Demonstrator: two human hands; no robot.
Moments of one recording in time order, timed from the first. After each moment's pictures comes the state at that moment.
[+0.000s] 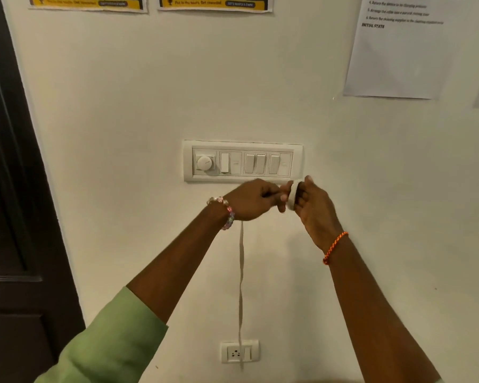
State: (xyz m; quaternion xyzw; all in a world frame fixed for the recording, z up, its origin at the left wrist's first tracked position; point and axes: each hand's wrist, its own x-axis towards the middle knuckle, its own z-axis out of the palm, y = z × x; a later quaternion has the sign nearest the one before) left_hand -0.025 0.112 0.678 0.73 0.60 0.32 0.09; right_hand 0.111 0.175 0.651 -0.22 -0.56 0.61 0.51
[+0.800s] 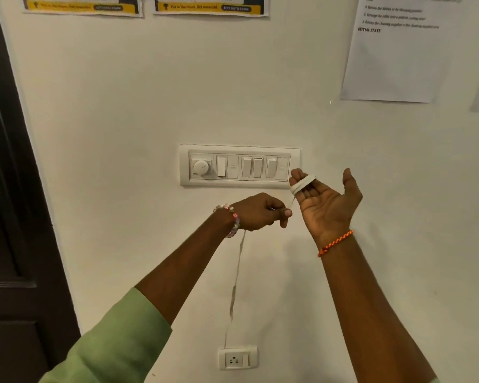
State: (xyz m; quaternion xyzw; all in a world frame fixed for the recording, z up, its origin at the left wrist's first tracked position) left_hand -0.016 0.125 0.670 0.71 0.61 0.29 0.19; right_hand 0.121 0.173 0.671 -0.03 -0.27 0.78 0.56
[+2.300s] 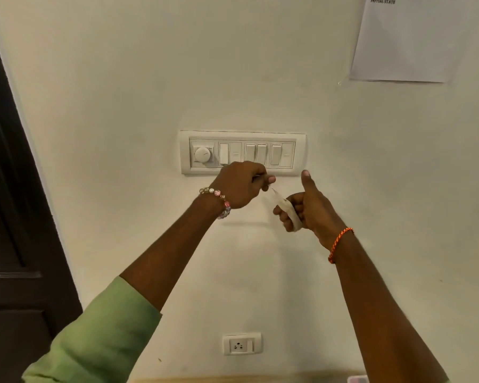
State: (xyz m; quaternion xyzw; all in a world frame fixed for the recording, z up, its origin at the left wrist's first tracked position) left_hand -0.046 0.124 0.677 0.68 0.64 0.35 -0.05; right_hand 0.111 0.174 0.644 -0.35 -0.65 0.56 0.38
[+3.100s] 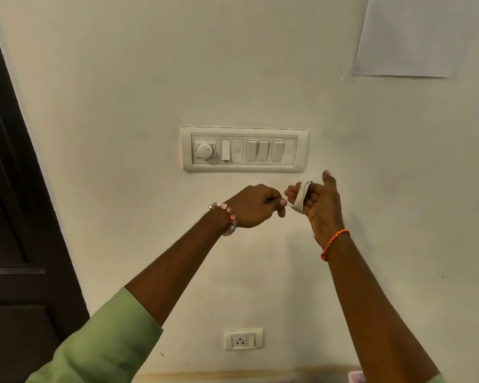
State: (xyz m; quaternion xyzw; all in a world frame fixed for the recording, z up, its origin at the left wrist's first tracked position) left_hand -0.027 0.116 0.651 0.72 0.63 0.28 0.09; right_hand 0.105 0.184 0.635 -0.28 -0.45 0.65 0.55
